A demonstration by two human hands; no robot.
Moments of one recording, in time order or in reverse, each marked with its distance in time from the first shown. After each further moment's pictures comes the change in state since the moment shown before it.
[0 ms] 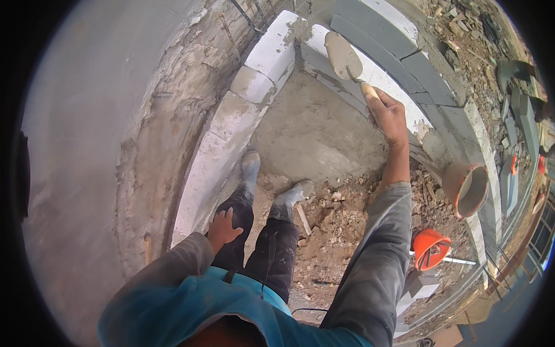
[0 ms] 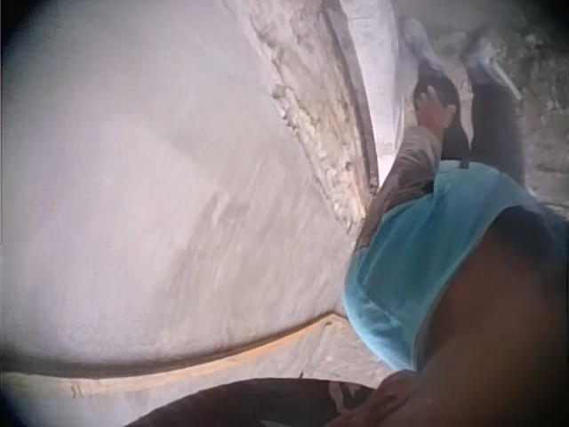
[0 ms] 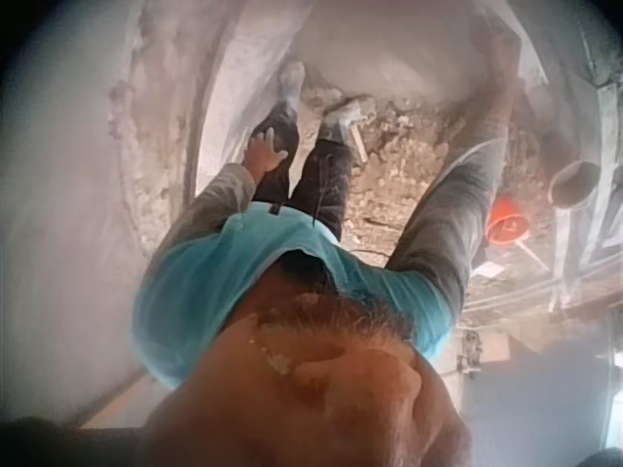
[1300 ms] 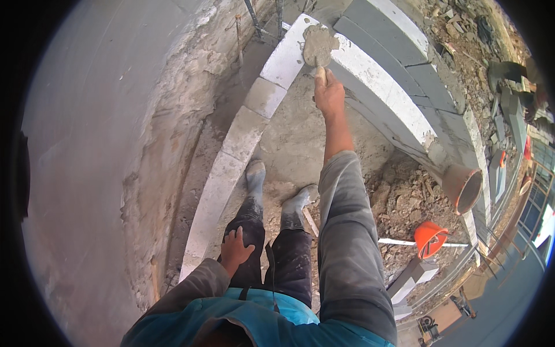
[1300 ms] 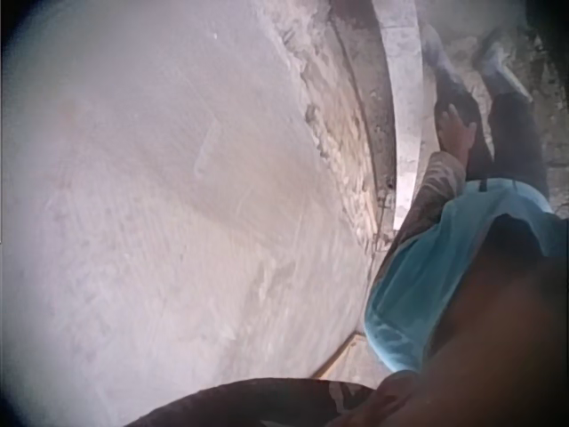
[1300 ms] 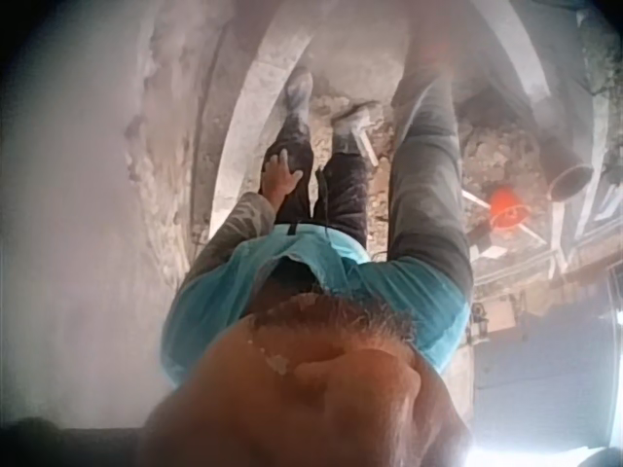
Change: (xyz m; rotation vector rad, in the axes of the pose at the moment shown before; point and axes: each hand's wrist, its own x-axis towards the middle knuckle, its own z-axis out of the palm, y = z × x) left_hand 0.022 -0.059 -0.011 -0.129 0.032 0.078; right_hand 0.109 0.000 0.241 -0.100 0.252 -0.010
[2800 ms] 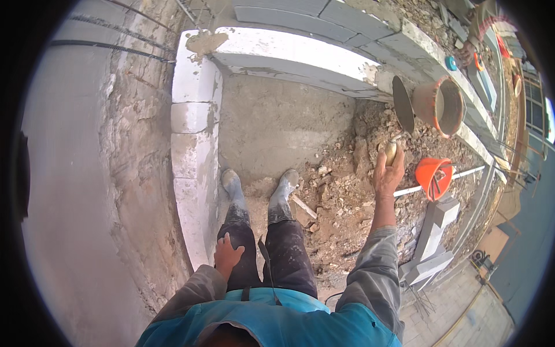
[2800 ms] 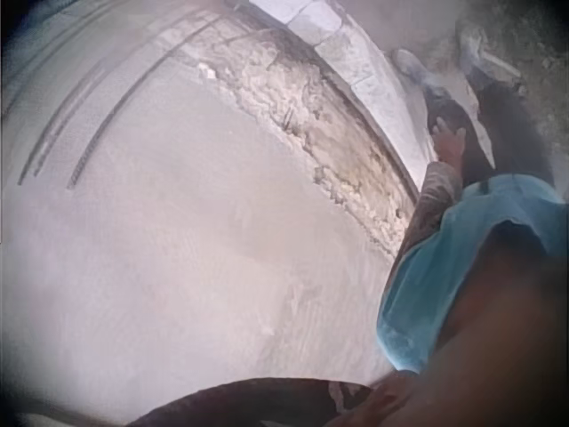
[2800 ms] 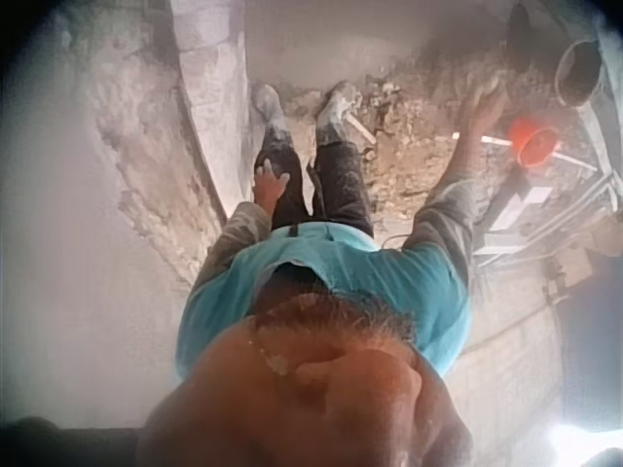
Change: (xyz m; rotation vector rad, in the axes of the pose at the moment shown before) left_hand 0.002 0.042 0.002 0.129 -0.049 -0.043; right_hand -0.243 0.169 -0.349 -0.466 0.657 -0.049
